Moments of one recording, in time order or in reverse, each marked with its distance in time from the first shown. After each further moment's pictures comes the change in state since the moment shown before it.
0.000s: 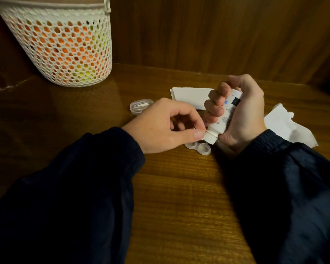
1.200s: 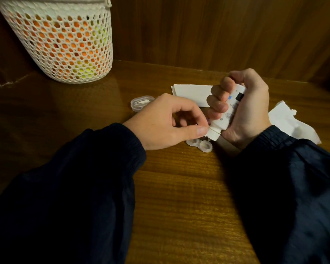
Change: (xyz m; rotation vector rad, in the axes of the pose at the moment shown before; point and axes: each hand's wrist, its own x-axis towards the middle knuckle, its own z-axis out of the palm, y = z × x) left_hand 0.000 0.002 0.000 -0.006 0.008 0.007; right_hand -0.002 -0.003 0.004 -0.013 -0.002 -0.008
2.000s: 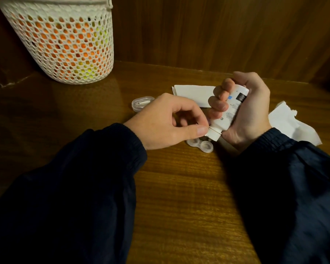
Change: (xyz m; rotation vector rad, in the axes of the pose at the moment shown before) left_hand -0.001 0.002 -0.001 -0.014 0.015 -0.002; right_hand -0.003 -0.001 0.001 0.083 -0.011 0.037
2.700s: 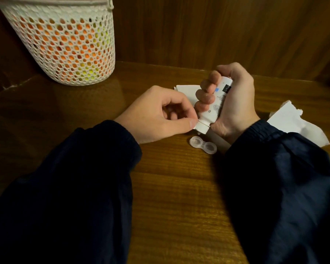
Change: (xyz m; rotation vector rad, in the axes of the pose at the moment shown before) left_hand -0.002 -0.004 -0.019 -0.007 0.040 -0.023; right_hand 0.021 0.011 0.018 -0.041 0.002 0.015
